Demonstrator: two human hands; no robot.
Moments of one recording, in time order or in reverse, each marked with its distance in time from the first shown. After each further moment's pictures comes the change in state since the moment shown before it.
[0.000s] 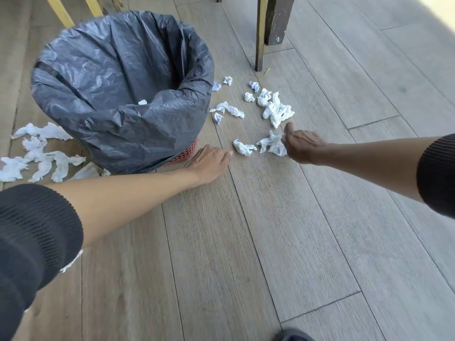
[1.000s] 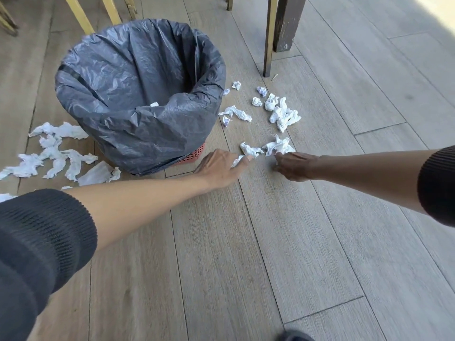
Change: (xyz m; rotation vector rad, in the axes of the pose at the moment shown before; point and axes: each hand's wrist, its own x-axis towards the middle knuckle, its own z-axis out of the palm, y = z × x) left_hand -0.016 0.017 -0.004 -0.018 0.022 -0.050; right_hand -0.004 -0.003 0.028 -0.112 -0.377 -0.314
